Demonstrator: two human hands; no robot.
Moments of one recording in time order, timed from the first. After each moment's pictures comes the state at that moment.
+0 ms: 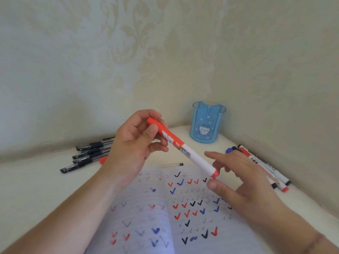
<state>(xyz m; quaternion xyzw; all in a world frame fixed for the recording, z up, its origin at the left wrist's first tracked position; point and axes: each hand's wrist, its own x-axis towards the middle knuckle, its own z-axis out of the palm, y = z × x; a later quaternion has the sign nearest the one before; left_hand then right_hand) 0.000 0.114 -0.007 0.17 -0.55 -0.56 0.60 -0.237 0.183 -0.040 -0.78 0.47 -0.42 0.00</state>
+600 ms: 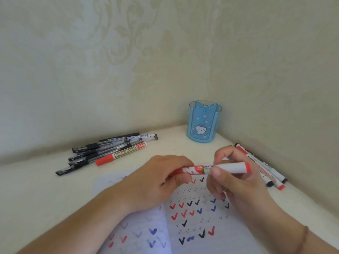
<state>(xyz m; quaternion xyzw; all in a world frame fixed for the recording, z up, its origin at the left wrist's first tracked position) -0.017 0.131 -0.031 0.25 -0.90 -0.18 0.29 -0.218 0.190 -0.035 -0.58 0.35 -0.58 0.45</state>
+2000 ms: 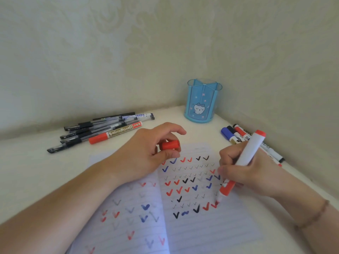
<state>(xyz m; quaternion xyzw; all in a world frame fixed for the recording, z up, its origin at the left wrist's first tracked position) -0.012 0.125 -0.036 0.32 -0.84 -0.28 0.33 -0.252 0.190 -0.029 -0.69 0.51 -0.35 0.37</state>
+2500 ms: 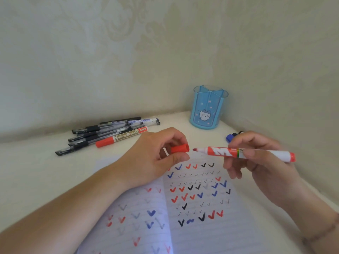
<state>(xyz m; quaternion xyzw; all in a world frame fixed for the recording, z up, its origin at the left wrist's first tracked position) -0.012 0.127 -0.033 0.31 -0.82 -0.29 0.37 -0.257 0.183 -0.028 -0.61 0.35 -0.56 0.44</state>
